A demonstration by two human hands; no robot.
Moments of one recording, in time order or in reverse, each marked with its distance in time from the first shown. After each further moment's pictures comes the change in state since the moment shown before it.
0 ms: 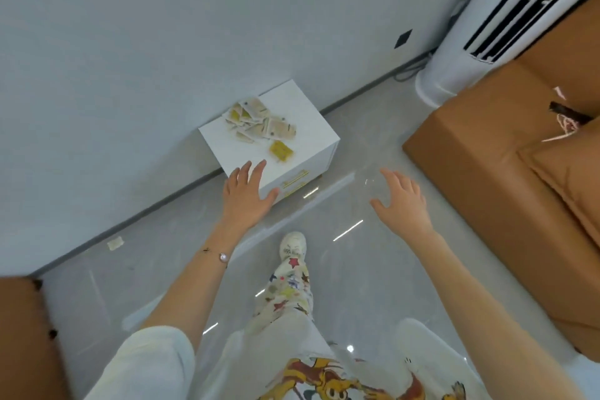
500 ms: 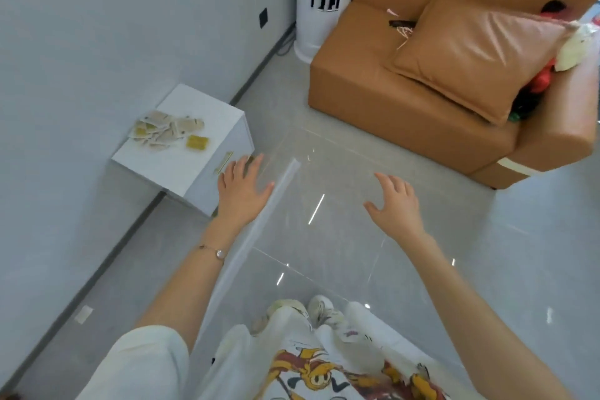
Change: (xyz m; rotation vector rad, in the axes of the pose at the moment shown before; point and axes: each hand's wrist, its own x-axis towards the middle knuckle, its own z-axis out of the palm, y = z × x) left_hand -0.186 0.088 0.043 0.188 -0.115 0.468; right_hand -0.310 0.101 0.013 0.105 0.188 0.446
